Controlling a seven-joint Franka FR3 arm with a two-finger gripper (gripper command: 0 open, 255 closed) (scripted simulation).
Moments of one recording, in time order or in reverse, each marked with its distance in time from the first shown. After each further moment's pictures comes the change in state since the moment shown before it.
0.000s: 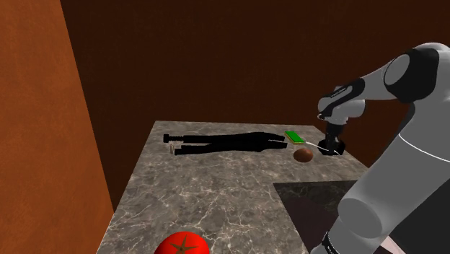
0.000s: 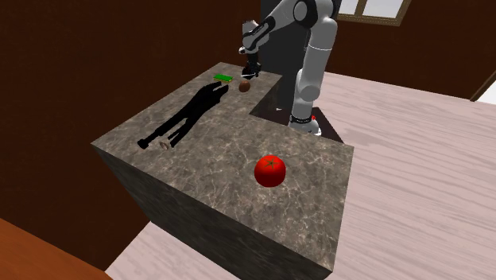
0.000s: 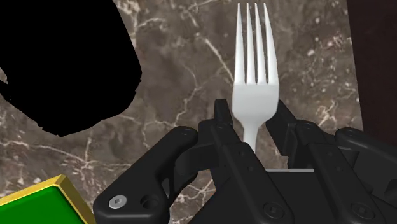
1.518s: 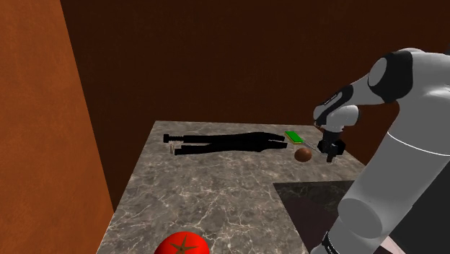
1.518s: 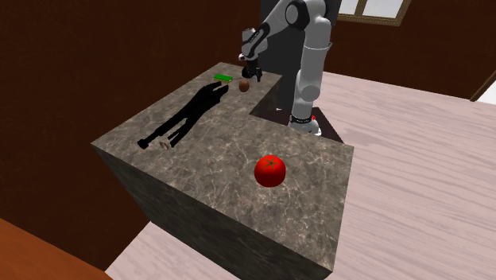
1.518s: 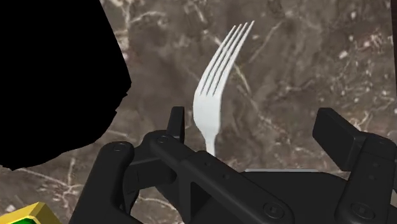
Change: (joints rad) arm 0.003 0.103 -0.012 -0.041 0.075 0.121 -0.046
